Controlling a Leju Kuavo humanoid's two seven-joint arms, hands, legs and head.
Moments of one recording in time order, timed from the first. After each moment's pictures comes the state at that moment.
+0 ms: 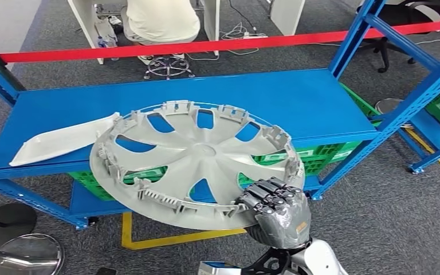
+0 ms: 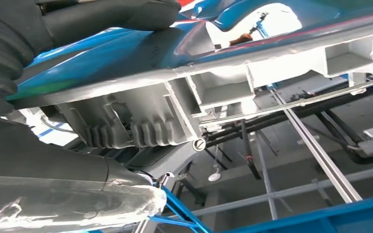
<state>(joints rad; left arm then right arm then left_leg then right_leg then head) -0.06 -0.11 0.88 -0.22 -1.01 -0.03 -0.46 0.10 0.05 0.46 -1.78 1.27 -0.68 -0.34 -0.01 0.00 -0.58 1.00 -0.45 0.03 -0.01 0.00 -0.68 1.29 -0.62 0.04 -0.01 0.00</state>
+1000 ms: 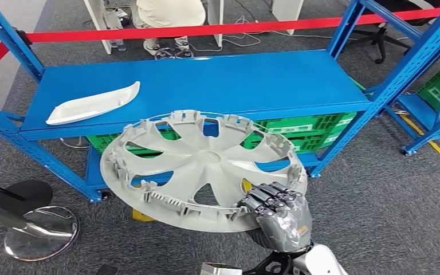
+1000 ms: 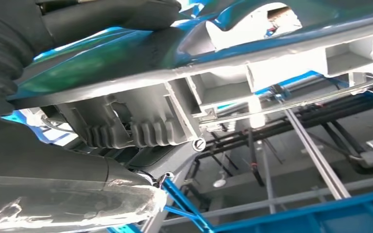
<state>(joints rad) -0.07 -0.11 0.88 -0.22 -1.03 -0.02 -0.46 0.12 0.00 0.49 -1.77 1.29 -0.68 -0.25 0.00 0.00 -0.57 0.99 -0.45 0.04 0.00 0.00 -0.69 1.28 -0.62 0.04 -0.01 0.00</state>
